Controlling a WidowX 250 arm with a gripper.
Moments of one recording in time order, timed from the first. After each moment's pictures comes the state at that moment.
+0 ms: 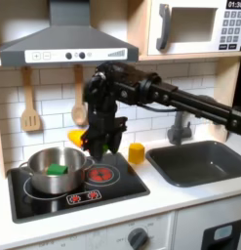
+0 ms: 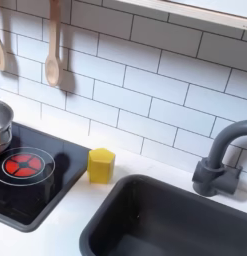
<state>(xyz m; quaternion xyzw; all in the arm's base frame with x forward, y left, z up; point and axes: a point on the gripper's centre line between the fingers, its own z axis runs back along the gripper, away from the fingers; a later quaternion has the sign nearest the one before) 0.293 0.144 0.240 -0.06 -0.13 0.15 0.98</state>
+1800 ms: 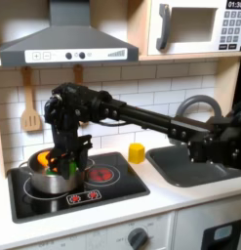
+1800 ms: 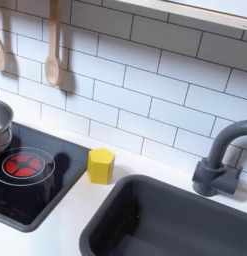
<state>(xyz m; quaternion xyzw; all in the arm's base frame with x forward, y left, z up) 0.333 0.195 0.192 -0.06 -0.08 0.18 0.98</state>
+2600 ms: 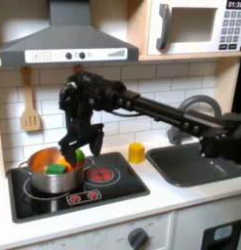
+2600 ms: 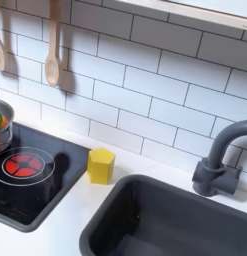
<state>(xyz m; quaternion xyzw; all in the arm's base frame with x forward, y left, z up) 0.336 0.167 0.216 -0.05 -0.11 0.15 0.98</state>
